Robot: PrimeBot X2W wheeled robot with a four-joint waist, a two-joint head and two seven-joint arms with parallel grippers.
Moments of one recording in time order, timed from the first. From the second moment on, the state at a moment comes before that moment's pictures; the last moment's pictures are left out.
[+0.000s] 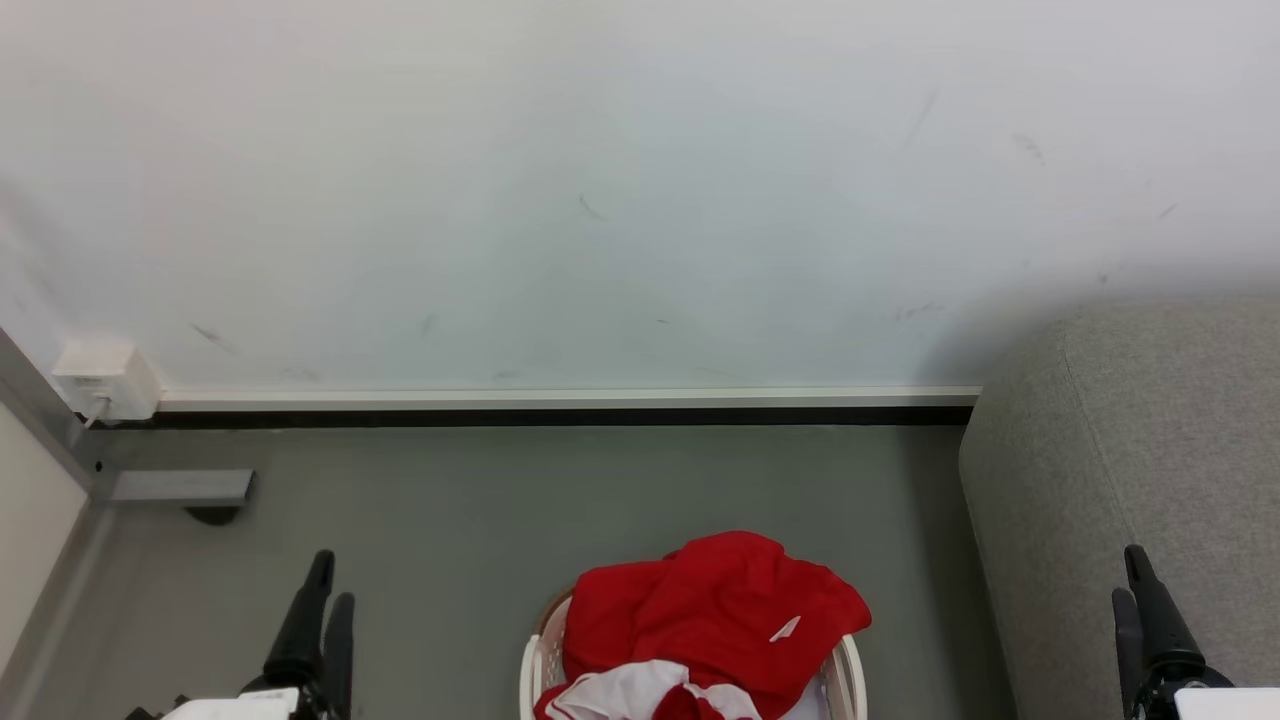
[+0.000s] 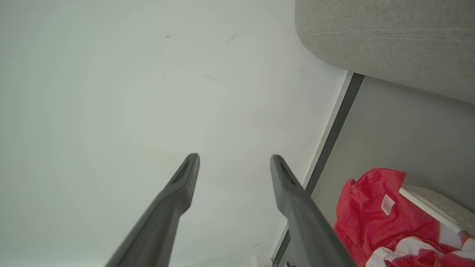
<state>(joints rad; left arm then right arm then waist) -0.08 0.04 0.08 0.28 -1.60 -0.13 0.08 -0.07 -0.03 -0.09 0.28 1.57 0.13 0.08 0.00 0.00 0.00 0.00</state>
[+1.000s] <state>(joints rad) -0.06 0.04 0.05 0.22 -1.02 -0.09 -0.05 -0.04 -0.04 -0.01 0.17 0.84 0.13 -0.05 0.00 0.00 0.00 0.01</state>
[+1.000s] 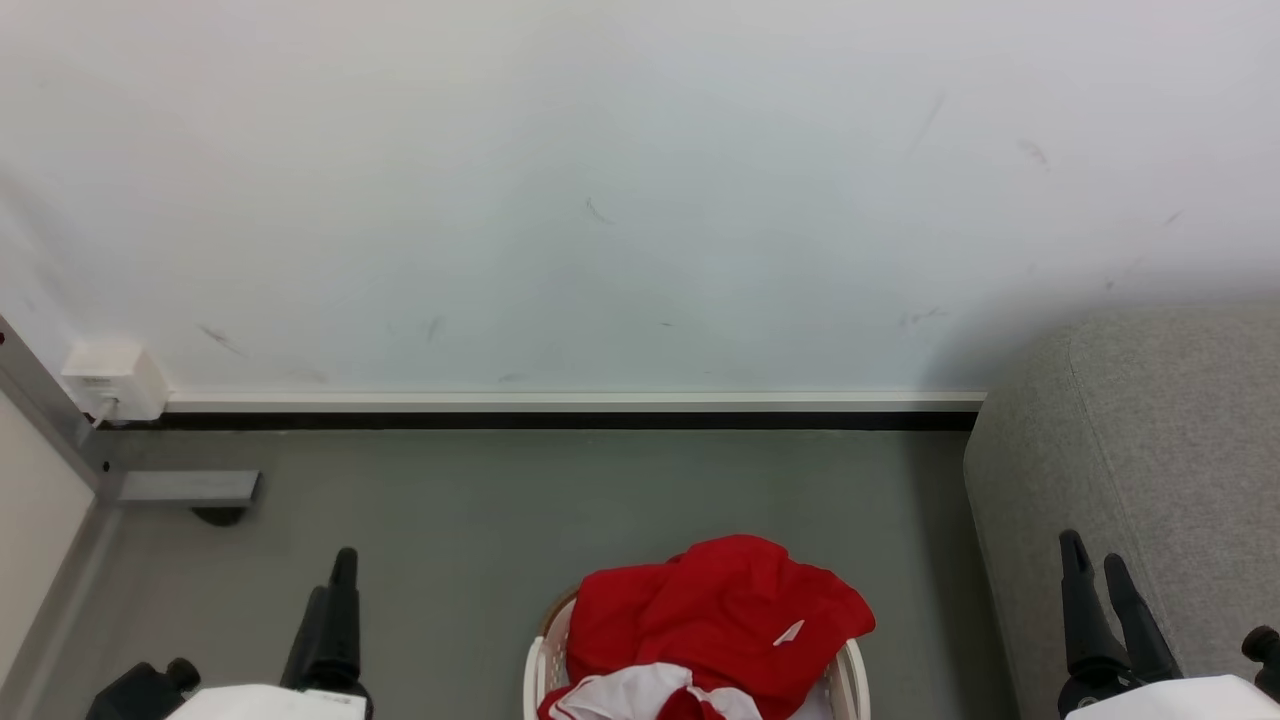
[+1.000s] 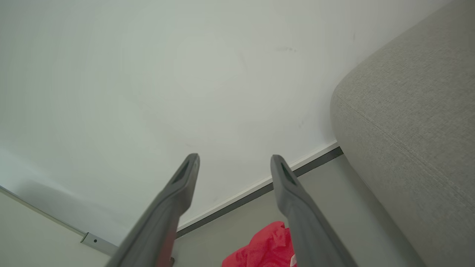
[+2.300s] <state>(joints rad) -0.02 0.05 0.03 0.21 -0.44 -0.08 -0.16 -0.02 -0.04 0.04 0.21 0.29 0.13 -0.16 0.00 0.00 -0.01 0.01</state>
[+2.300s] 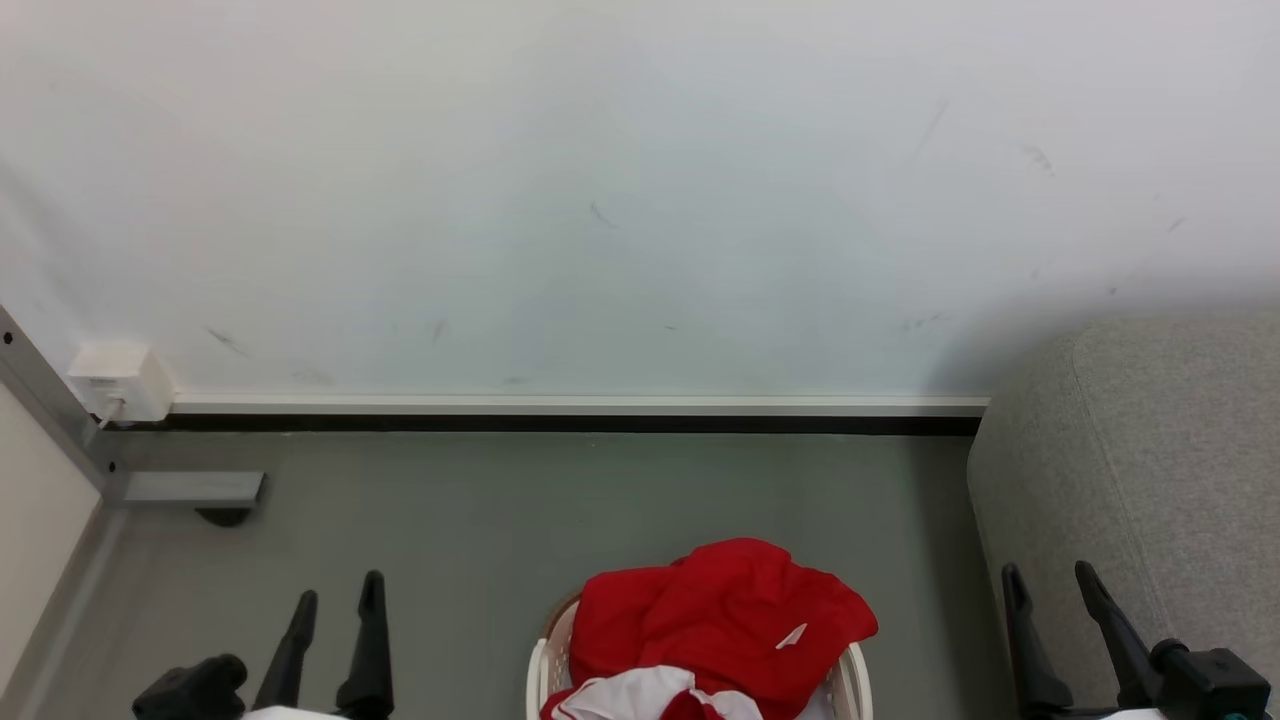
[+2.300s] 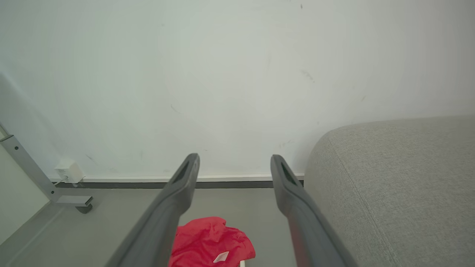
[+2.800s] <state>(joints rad) -0.01 0.06 0.02 0.21 -0.30 -0.07 -0.20 0.00 -0.04 0.03 0.21 0.19 0.13 -0.20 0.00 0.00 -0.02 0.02</state>
